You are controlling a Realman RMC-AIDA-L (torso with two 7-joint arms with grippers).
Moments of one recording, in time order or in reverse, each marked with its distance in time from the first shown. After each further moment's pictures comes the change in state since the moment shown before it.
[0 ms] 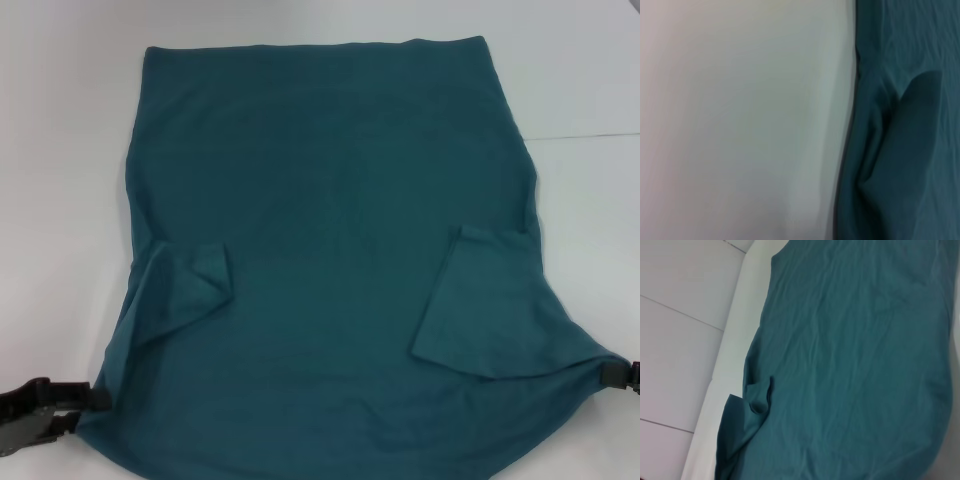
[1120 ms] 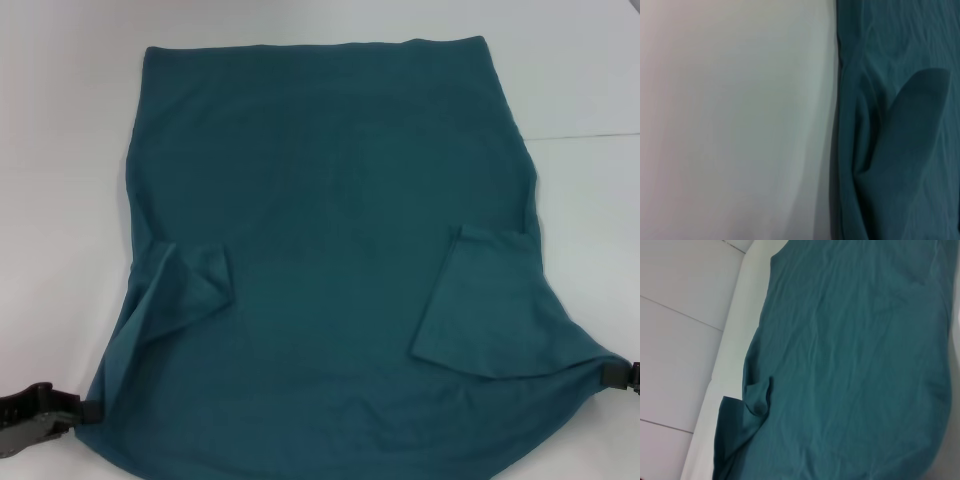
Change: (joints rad) left arm 0.000 0.002 0.008 0.010 0.000 0.038 0.038; right arm -0.001 0.000 0.000 0.000 0.000 0.001 0.000
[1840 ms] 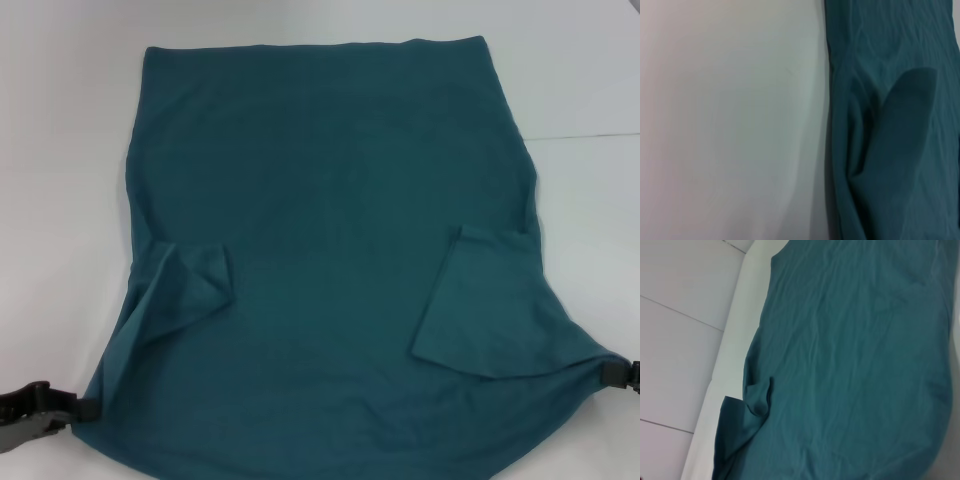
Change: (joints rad) left arm -0.001 0.002 -0.001 0.008 -0.002 0.006 0.037; right arm 0.001 0.000 0.001 0.000 0.000 0.000 0.000
